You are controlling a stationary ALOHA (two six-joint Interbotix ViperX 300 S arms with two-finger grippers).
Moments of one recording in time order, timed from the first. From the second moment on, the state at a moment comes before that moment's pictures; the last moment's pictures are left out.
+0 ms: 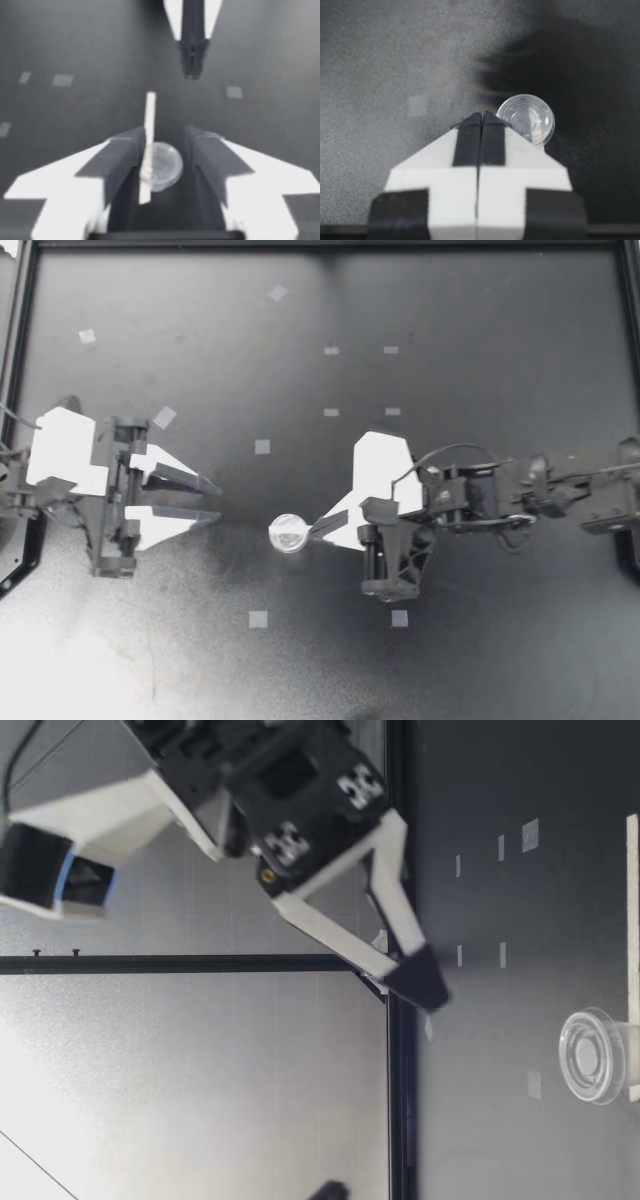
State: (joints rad) left arm -0.02 -0.40 1.18 -0.02 -0.42 -0.07; right arm 0.04 0.06 0.64 0.07 -0.08 0.09
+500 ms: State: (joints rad) left arm -0.02 -0.15 1.13 -0.02 -0.47 -0.07; right arm 0.04 0.15 0.62 0.07 -0.14 0.12
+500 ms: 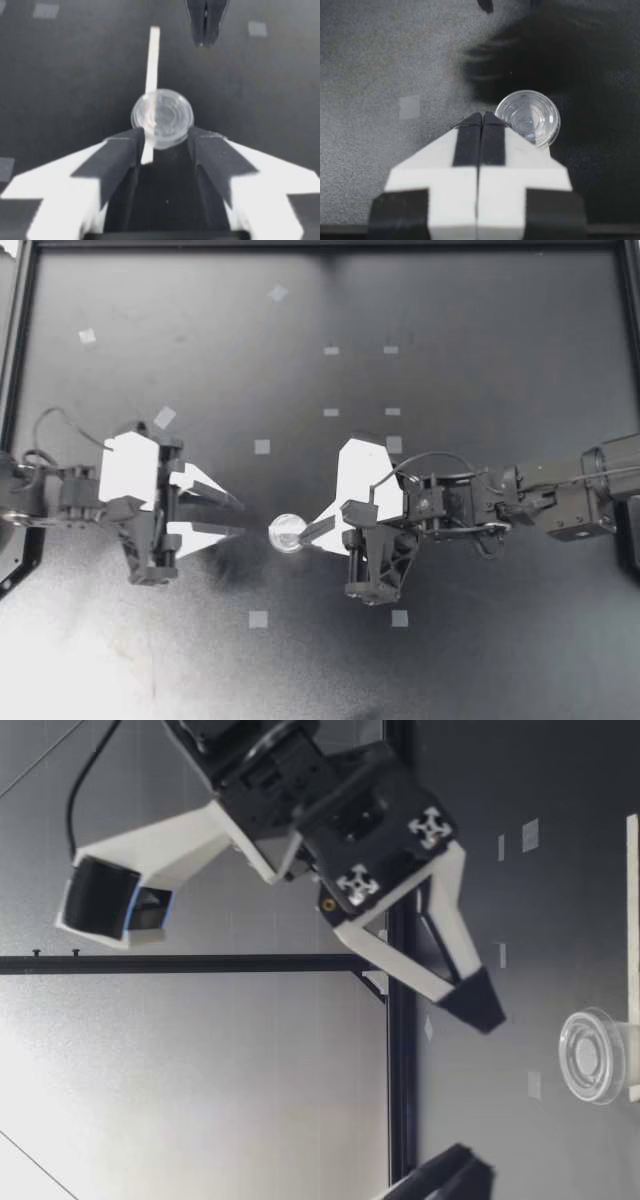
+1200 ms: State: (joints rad) left arm -0.02 0.05 1.04 -0.02 -0.46 -0.07; right arm 0.03 0.25 0.59 0.07 -0.14 0.17
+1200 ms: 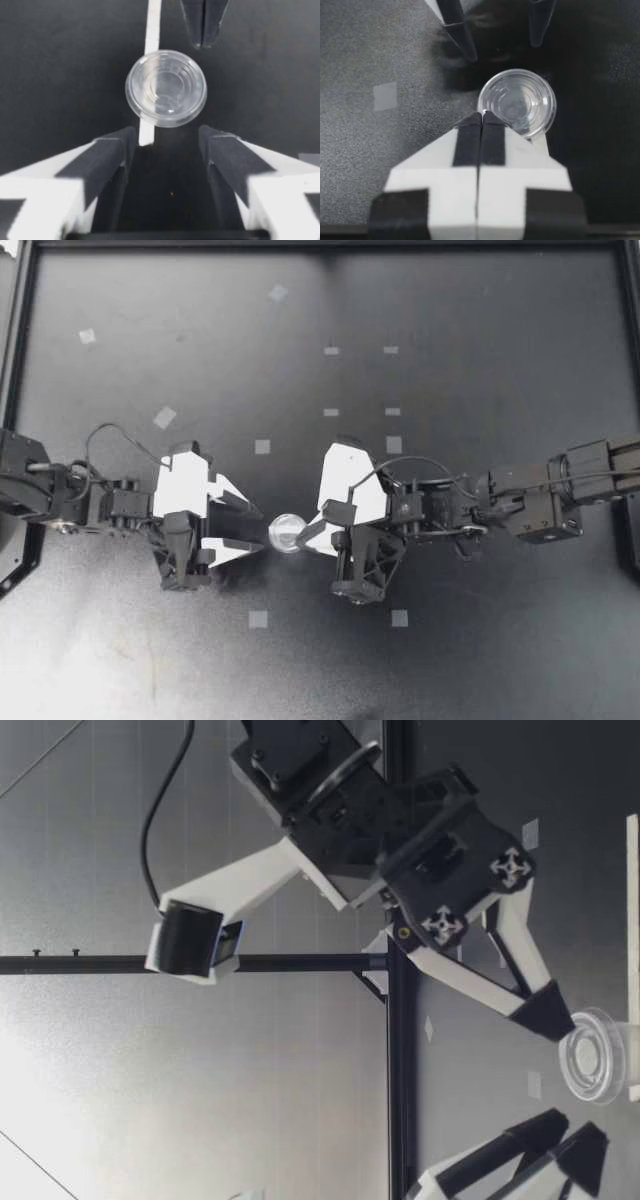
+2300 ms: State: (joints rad) left arm -0.02 0.17 0.97 -0.02 -0.48 -0.06; right arm 0.01 0.29 0.58 0.07 -0.11 0.18
